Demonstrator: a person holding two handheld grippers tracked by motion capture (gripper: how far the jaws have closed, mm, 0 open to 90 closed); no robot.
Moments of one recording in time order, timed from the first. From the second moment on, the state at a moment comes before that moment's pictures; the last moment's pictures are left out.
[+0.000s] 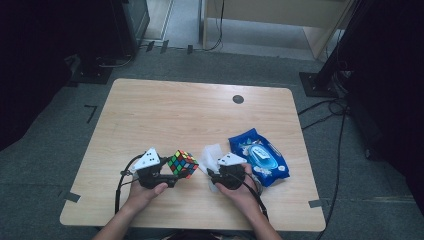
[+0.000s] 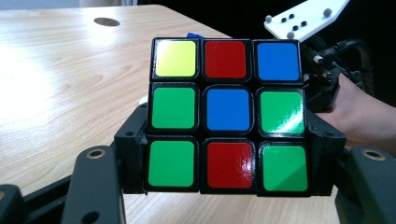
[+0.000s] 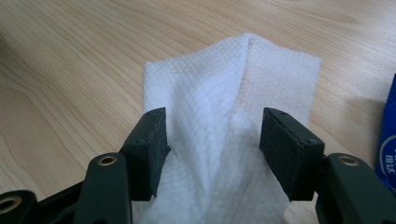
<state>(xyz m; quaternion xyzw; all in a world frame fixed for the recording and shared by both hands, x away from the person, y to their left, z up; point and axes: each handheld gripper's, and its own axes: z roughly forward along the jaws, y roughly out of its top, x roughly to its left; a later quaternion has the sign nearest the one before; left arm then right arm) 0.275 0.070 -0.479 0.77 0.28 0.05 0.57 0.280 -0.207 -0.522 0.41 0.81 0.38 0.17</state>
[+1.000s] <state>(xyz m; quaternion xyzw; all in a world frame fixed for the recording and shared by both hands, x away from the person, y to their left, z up) 0.279 0.025 -0.464 0.79 0.27 0.13 0.54 0.249 -0.219 -0.400 0.40 0.72 0.54 0.18</state>
